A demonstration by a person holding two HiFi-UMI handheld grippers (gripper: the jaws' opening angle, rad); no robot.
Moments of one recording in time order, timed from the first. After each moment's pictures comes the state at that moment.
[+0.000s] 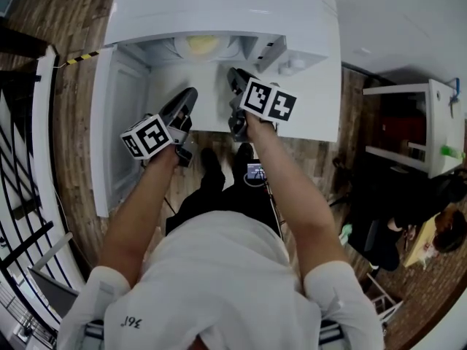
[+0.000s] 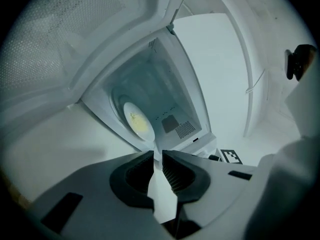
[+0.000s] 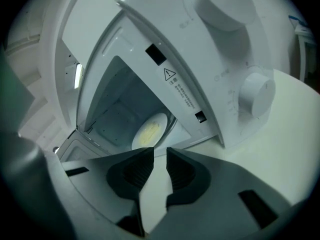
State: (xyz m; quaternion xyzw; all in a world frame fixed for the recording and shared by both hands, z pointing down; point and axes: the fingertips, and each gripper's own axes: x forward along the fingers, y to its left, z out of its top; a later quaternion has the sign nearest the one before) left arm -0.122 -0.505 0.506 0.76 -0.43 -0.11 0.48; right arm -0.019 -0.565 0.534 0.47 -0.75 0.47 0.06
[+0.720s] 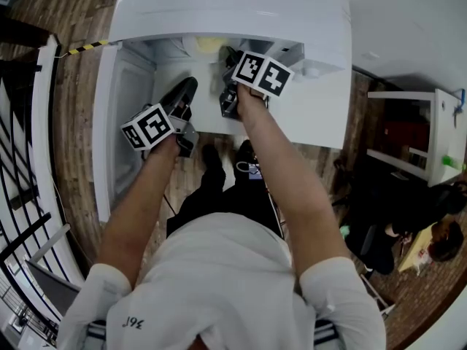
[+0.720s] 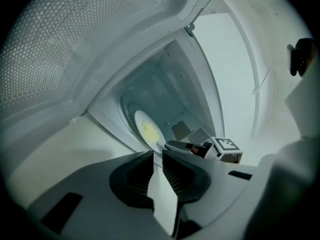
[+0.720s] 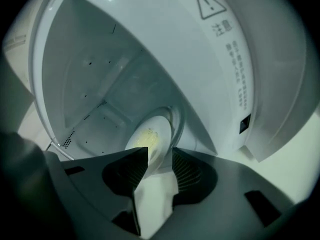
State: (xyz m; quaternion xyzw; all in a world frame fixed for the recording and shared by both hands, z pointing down) left arm -0.147 -0.537 0.521 0.74 -0.46 -0.11 0.48; right arm -0.050 -0.629 0.551 0.50 -0.71 0.49 0.06
